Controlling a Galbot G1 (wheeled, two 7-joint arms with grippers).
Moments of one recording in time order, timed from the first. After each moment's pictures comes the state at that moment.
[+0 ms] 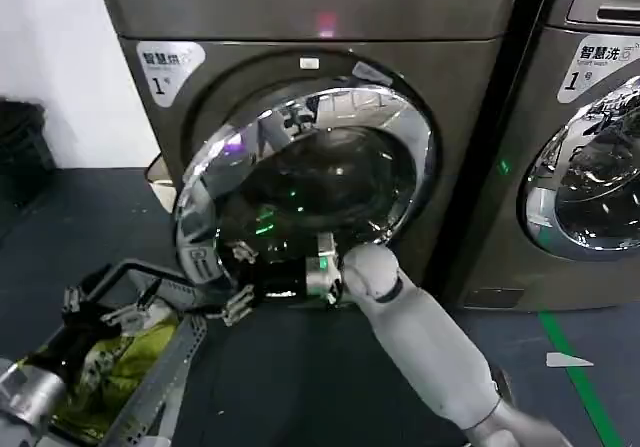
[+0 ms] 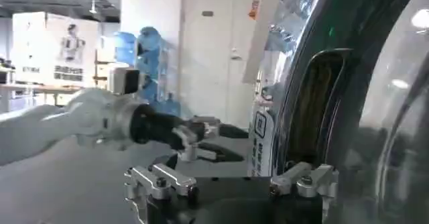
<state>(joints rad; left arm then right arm) 1.52 -1.31 -1.14 -2.21 -0.38 0.31 0.56 -0.51 1.36 -0.14 1.56 0.48 -0.18 -1.12</state>
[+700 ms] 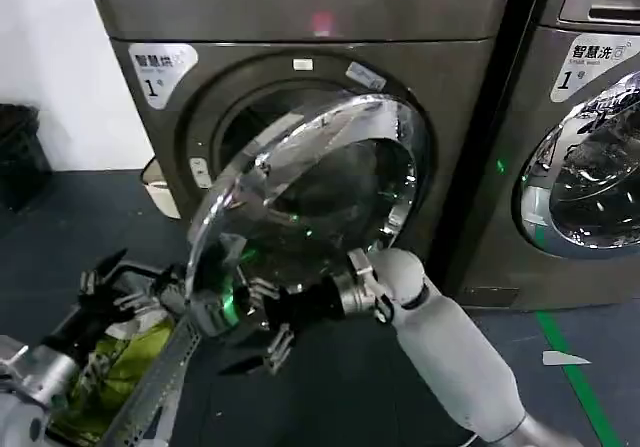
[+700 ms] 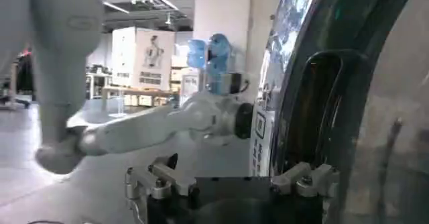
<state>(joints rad) 1.45 -1.24 -1.06 -2.17 -0.41 0.31 0.54 -0.58 1.25 -0.06 1.62 0.48 -0.17 -1.41</state>
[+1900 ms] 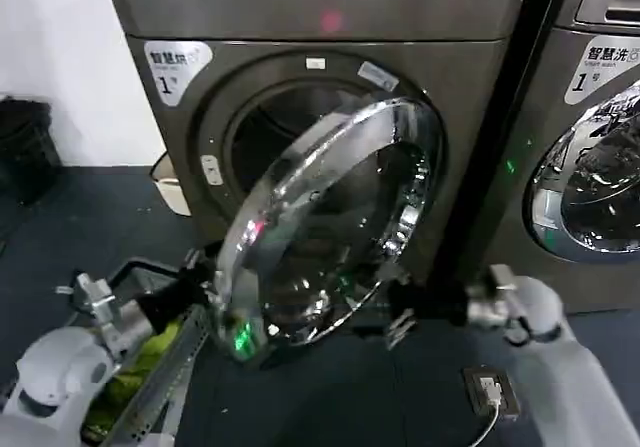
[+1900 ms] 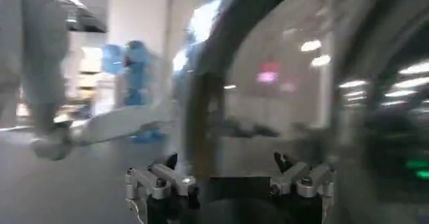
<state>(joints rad) 1.25 -0.96 -0.66 -2.09 -0.66 0.38 0.61 -0.98 1.04 0.58 1.80 0.62 -0.13 -1.28</state>
